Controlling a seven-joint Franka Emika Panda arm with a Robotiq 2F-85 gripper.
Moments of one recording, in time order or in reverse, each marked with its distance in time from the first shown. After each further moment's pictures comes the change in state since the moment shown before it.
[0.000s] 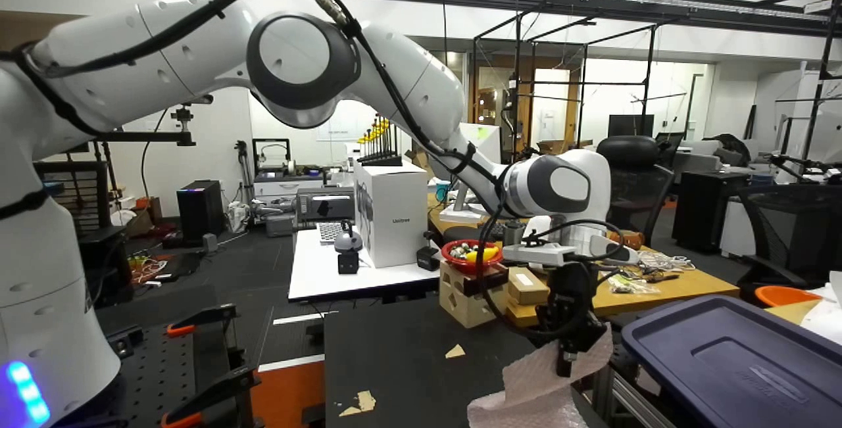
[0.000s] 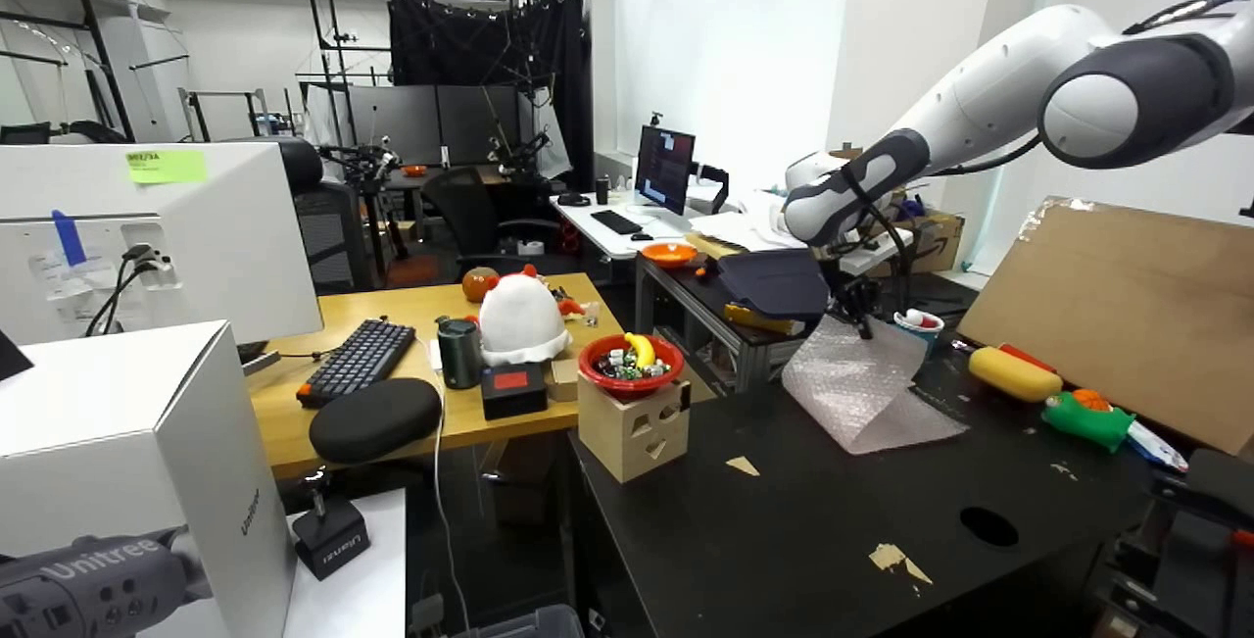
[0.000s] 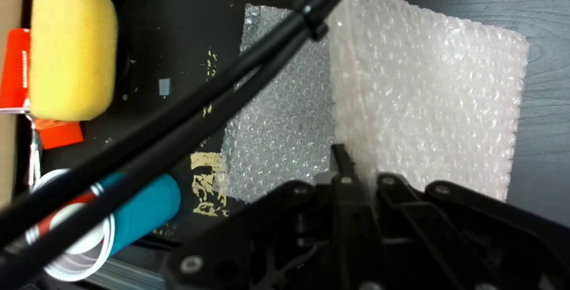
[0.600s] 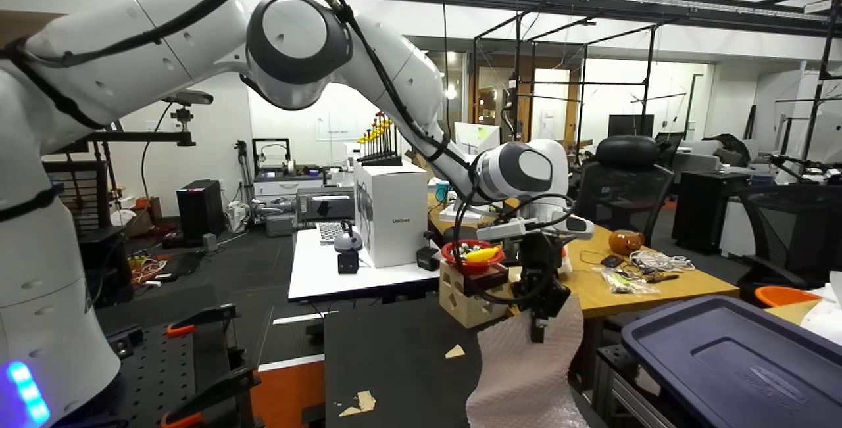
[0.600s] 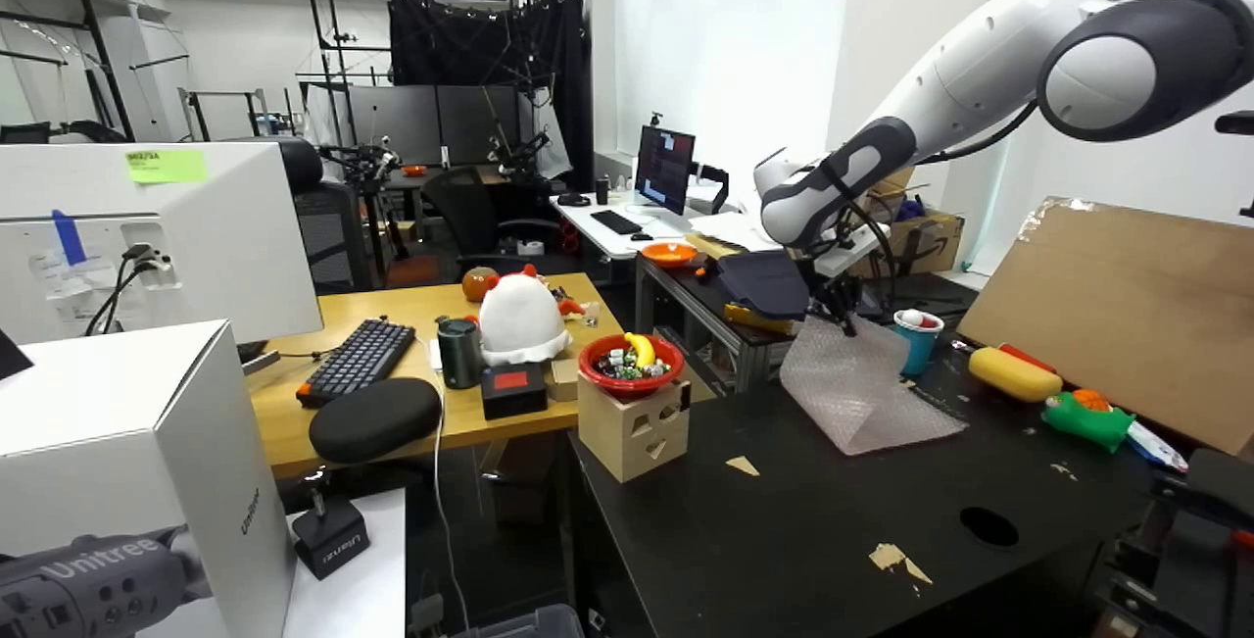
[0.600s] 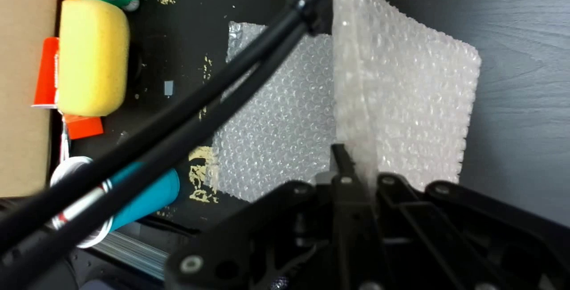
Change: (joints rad) arm 0.141 -0.086 -0.036 -0.132 -0.045 0.017 0.117
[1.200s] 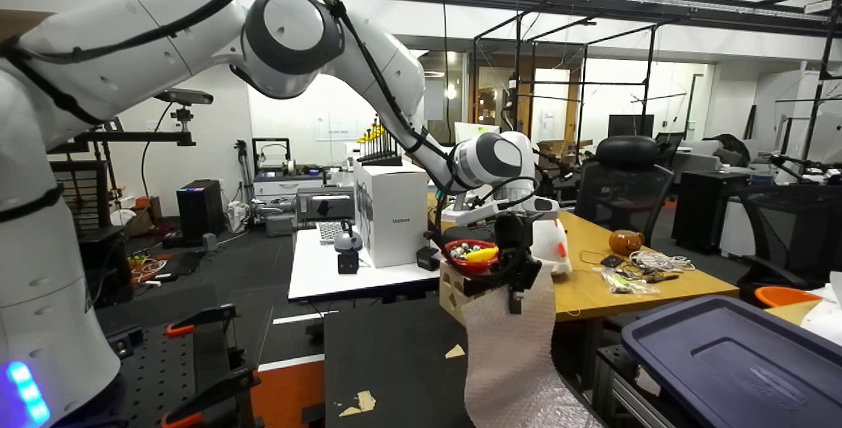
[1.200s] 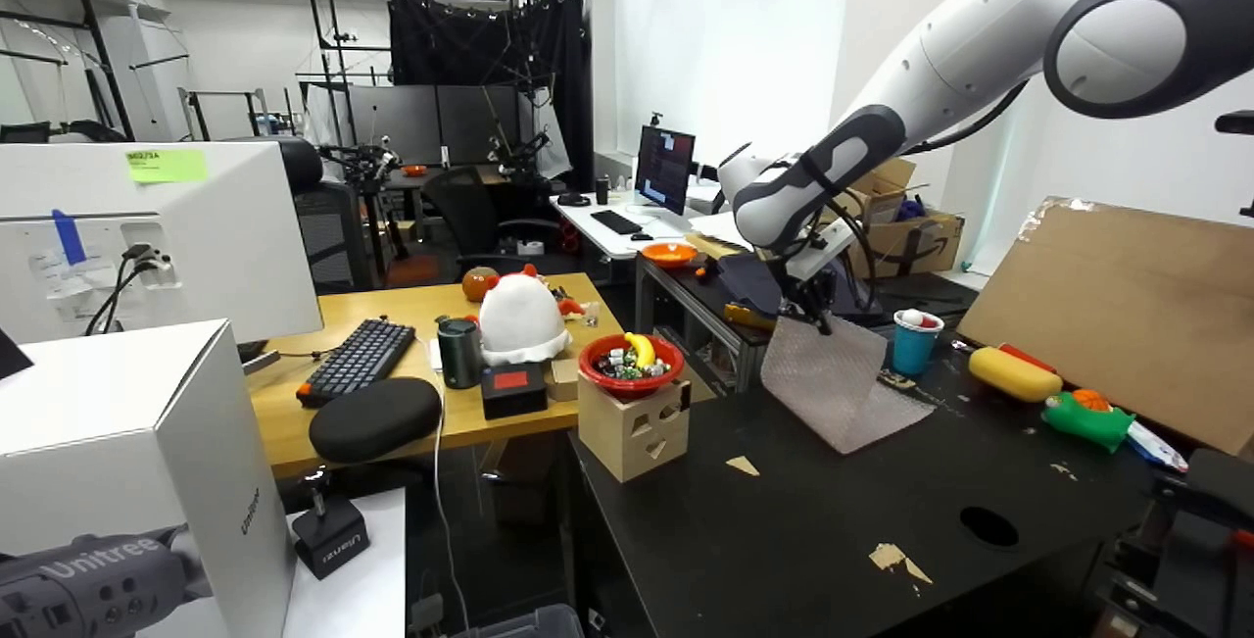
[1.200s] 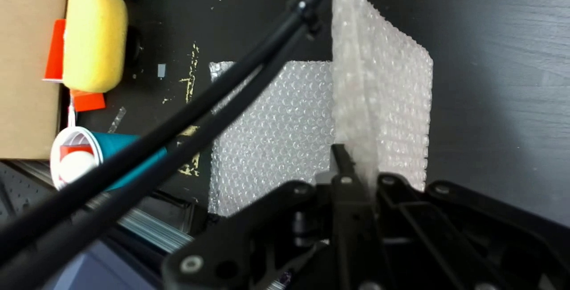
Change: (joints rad) arm 0.102 -0.054 0.021 -0.062 -0.070 0.001 0.077
